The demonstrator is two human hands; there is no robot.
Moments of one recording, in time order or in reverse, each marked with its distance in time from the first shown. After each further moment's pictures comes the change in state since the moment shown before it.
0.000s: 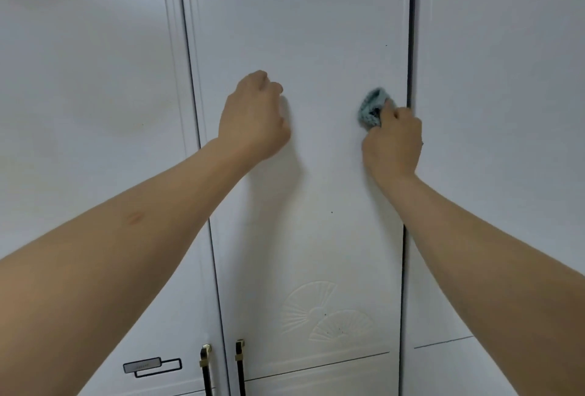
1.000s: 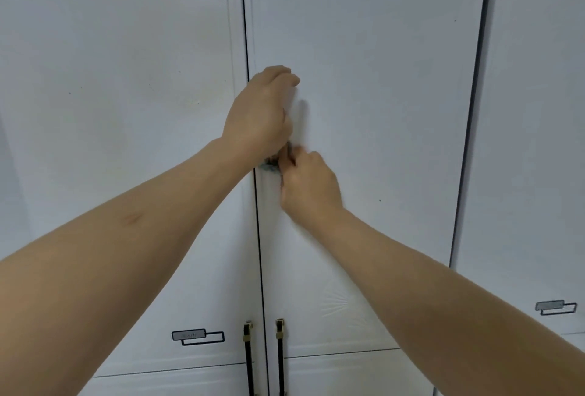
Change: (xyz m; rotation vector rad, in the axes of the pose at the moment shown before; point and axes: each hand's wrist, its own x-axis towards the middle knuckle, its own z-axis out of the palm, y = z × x) left_hand -0.038 -0.073 -0.019 -0.156 0.042 0.073; right_hand -0.143 -0.154 0.064 0.050 -0.180 -0.570
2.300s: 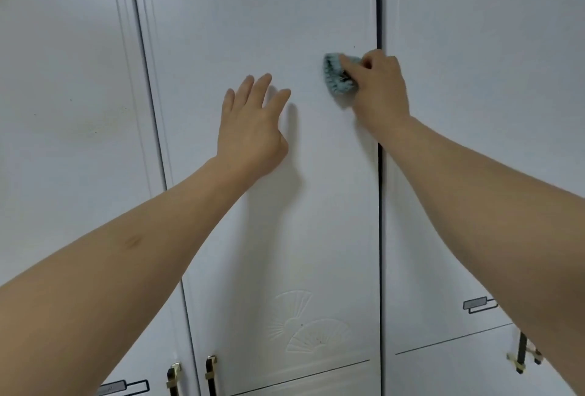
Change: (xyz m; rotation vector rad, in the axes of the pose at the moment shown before) left_hand 0.042 0.097 0.077 0.213 -0.009 0.050; right_hand 0.093 0.254 -0.131 -0.020 0.261 0.208
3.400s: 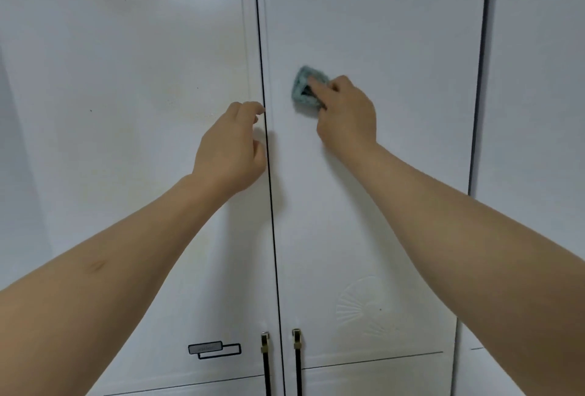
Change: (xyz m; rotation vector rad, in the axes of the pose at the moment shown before) left_hand -0.093 -0.157 -0.072 -0.184 0.017 -0.136; right_hand -0.053 -0.205 0.074 0.125 -0.153 -0.103
